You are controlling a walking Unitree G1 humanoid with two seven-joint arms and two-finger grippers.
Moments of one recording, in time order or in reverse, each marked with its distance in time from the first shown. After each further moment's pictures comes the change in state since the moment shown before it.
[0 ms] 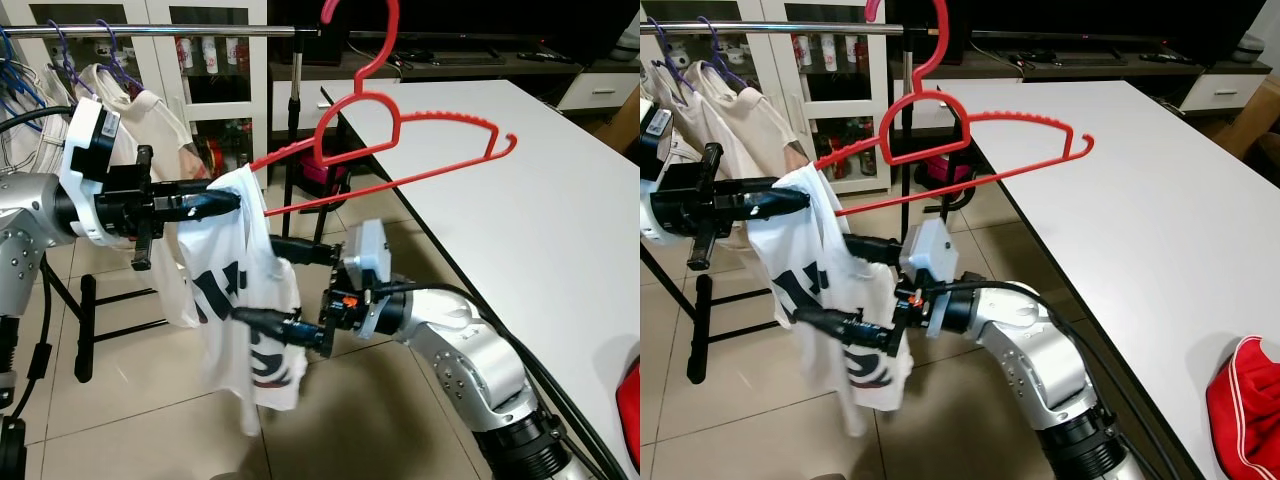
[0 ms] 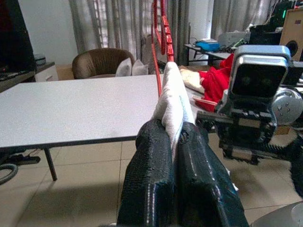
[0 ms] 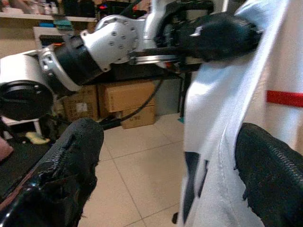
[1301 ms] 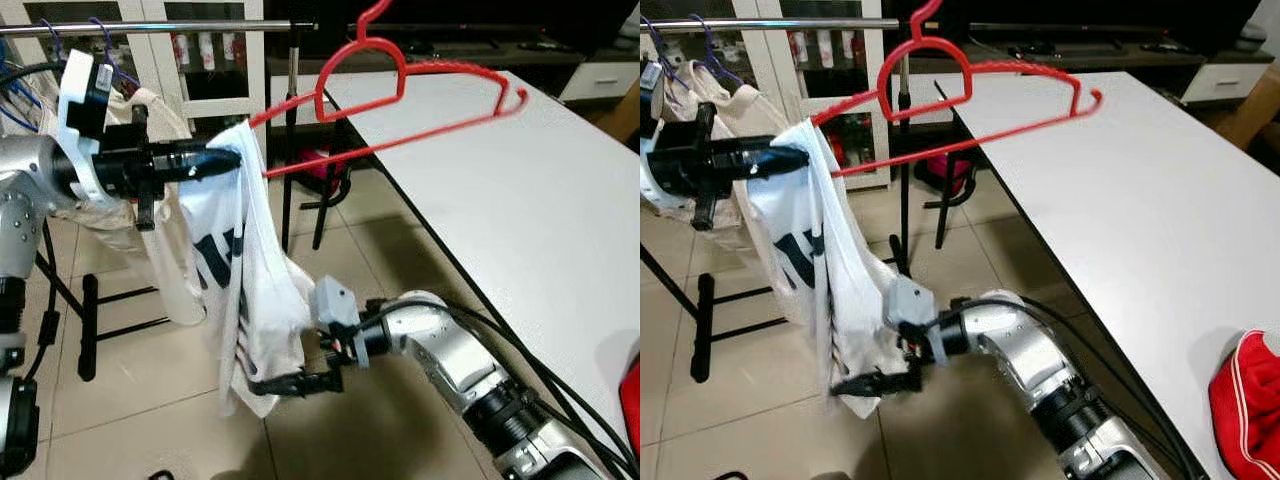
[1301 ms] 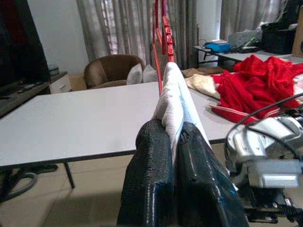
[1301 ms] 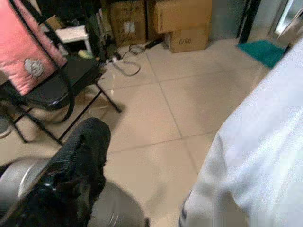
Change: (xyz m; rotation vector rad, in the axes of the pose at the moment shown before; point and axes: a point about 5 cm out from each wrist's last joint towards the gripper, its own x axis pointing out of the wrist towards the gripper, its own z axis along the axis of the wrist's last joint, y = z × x) left arm 0.002 0.021 0.026 0.082 -0.023 0.045; right arm -0.018 -0.011 -0.075 0.048 0.408 0.257
